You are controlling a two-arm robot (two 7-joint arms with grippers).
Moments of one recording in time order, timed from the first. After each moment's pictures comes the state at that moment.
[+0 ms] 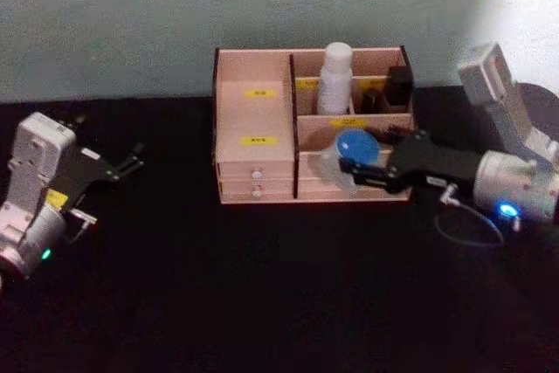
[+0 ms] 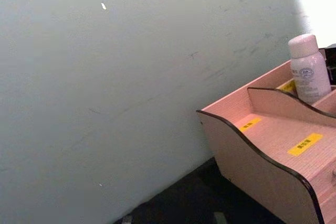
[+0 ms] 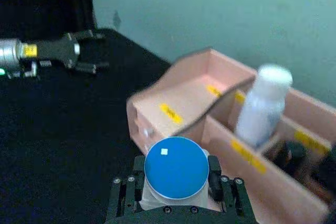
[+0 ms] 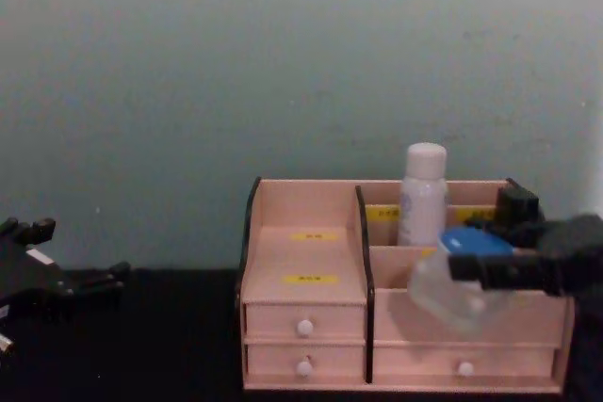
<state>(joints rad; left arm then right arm) -0.20 0.60 0.45 -1.41 -0.25 -0.12 0.03 0.34 0.62 -0.45 -1.52 0.49 0.23 0.59</state>
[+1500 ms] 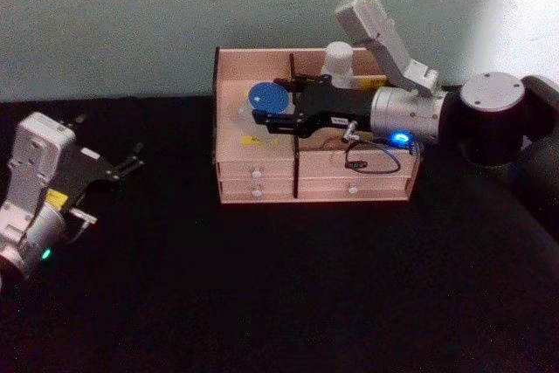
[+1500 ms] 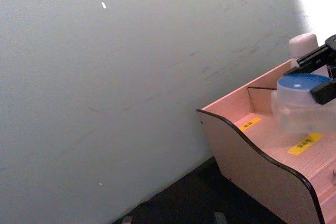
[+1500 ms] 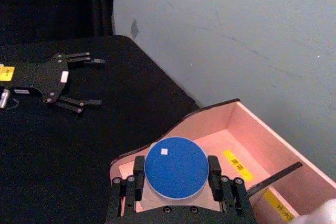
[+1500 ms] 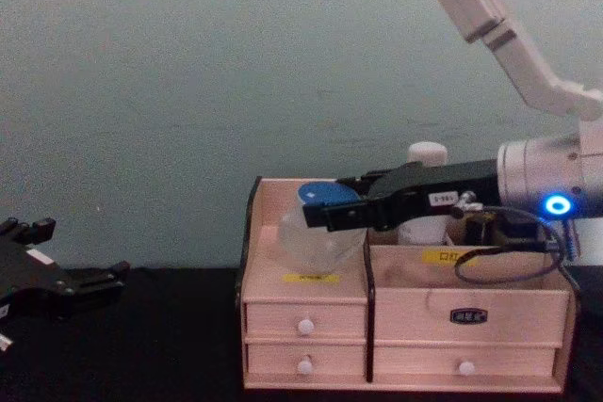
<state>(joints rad) -0.20 0.60 0.45 -1.41 -0.25 -0.12 0.03 0.76 0.31 -0.66 -1.00 0.37 0.09 0.72</state>
